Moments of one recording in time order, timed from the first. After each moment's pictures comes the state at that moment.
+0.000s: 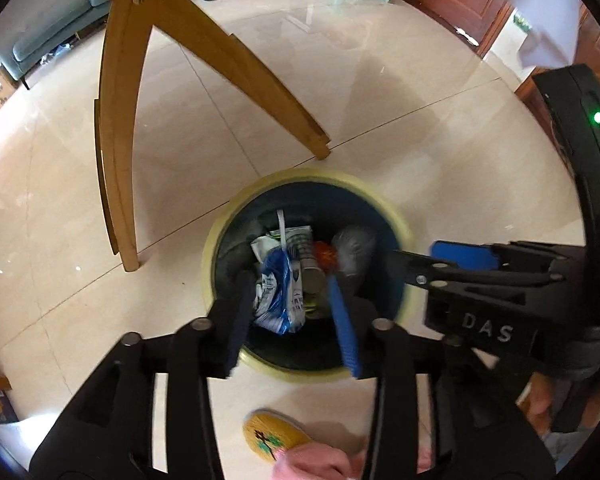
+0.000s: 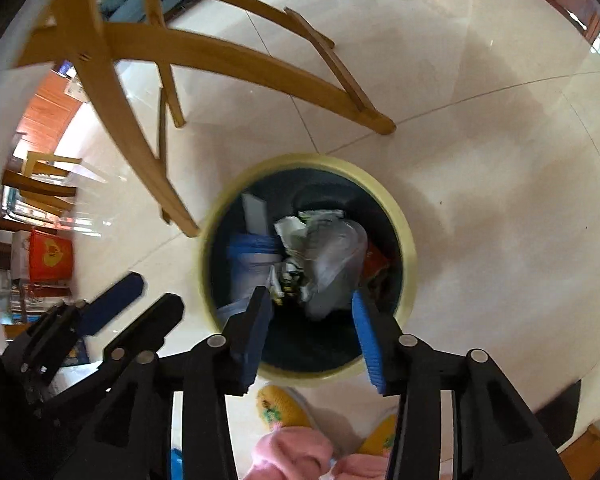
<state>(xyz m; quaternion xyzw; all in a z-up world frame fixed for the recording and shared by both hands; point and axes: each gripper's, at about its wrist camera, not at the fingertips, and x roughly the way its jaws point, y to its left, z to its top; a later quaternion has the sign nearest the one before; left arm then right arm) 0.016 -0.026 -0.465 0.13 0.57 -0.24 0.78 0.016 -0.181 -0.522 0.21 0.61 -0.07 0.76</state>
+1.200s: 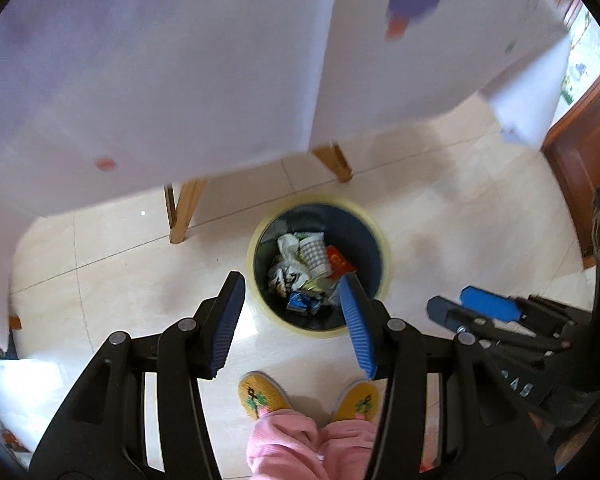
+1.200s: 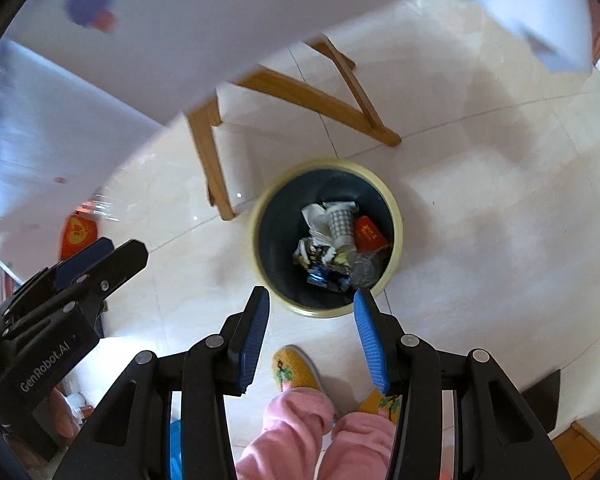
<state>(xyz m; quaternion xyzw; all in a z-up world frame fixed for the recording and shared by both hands) -0.010 0.002 -0.294 0.08 0.57 -0.16 0.80 -0.051 -0.165 -0.377 0.20 0.60 -0.03 0.77</state>
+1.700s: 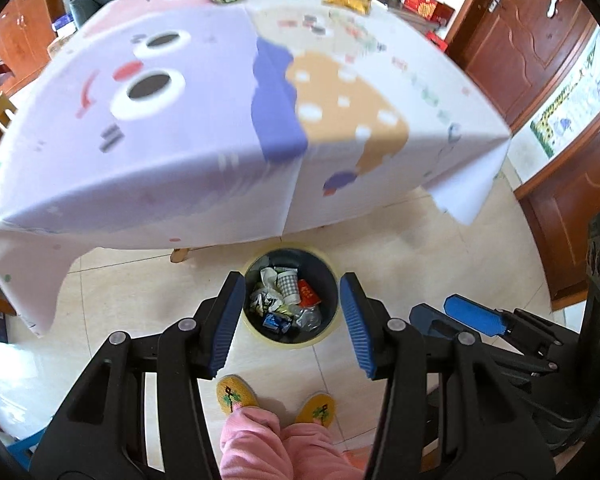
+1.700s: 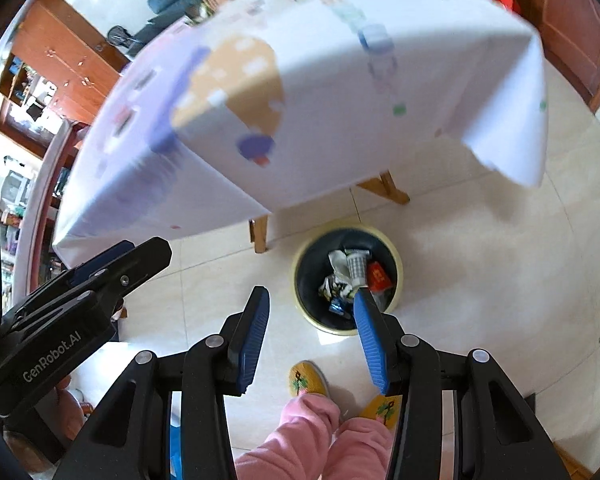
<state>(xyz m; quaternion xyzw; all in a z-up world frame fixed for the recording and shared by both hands) -0.015 0.008 -0.139 0.01 0.55 -0.15 0.82 -0.053 -0.151 -0.200 0.17 0.55 -0.01 0.81</state>
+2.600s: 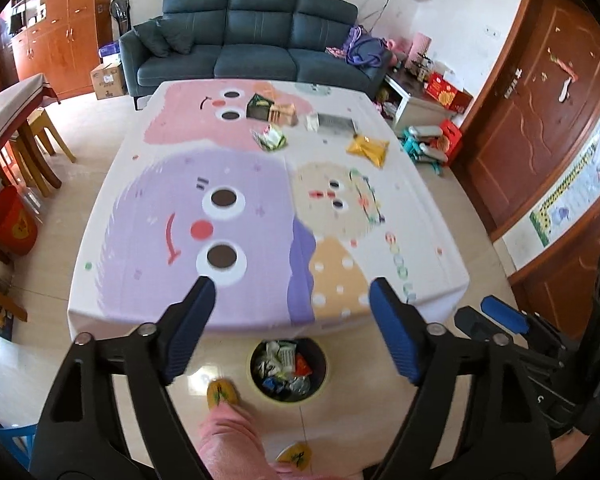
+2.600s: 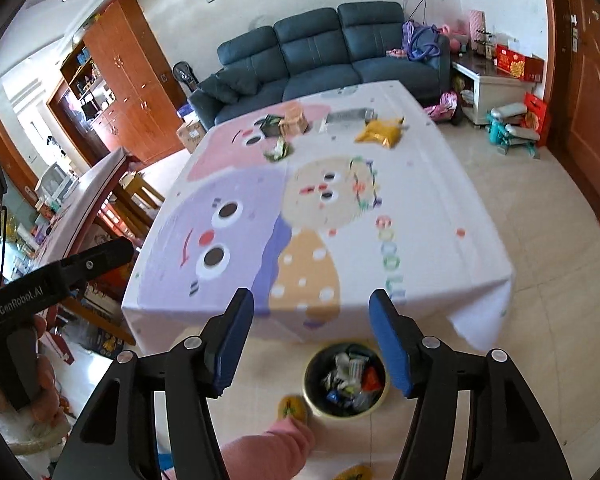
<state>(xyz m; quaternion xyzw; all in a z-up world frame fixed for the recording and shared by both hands) 0.045 0.044 0.059 -0.05 0.46 -0.10 0.88 -0.002 -0.170 0.007 0.10 0.43 0.04 0.90</state>
